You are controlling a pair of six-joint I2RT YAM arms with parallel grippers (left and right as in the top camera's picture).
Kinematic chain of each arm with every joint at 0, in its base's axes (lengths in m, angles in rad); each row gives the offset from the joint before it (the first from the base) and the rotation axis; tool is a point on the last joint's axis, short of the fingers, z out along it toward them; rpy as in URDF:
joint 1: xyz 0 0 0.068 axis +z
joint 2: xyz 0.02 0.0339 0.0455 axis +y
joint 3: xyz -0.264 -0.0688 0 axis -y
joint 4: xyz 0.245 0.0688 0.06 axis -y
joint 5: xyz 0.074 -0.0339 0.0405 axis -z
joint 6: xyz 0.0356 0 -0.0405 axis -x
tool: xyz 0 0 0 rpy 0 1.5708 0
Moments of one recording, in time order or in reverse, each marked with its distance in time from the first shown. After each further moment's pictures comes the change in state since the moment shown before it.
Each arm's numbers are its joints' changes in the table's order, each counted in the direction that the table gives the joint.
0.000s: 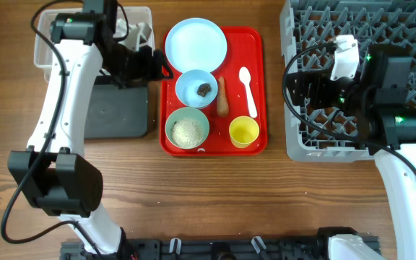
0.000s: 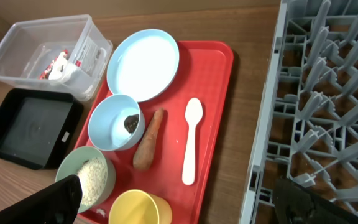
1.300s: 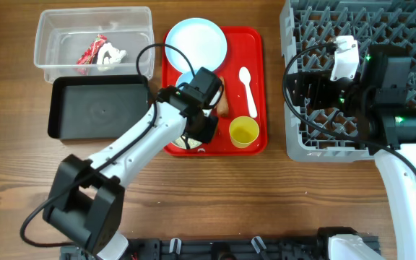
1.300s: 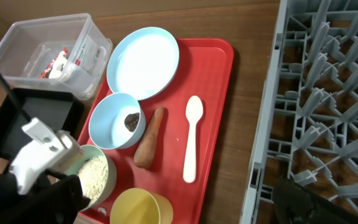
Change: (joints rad) left arm -0.506 -0.142 -0.595 0.508 -0.447 0.126; right arm 0.000 0.000 0.000 -0.008 0.000 -0.007
